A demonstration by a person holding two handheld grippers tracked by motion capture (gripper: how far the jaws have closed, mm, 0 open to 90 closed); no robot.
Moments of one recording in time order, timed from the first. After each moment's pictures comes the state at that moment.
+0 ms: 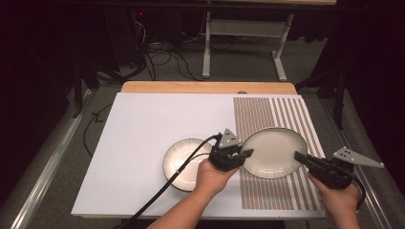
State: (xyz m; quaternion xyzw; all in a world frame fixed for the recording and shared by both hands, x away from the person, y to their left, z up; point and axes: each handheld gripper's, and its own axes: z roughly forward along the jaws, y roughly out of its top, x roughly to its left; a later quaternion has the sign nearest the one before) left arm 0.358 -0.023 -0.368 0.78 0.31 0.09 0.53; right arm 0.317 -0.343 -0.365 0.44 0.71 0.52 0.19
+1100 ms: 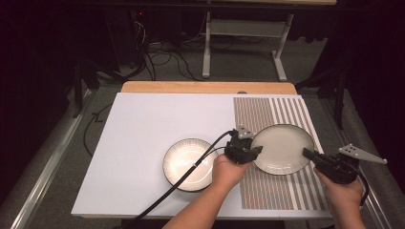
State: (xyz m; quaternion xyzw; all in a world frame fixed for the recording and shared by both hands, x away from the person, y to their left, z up) left arm 0.391 -0.065 -0.388 0.79 0.37 0.08 0.48; right arm 0.337 -0.369 -0.380 0.48 0.70 0.49 0.20
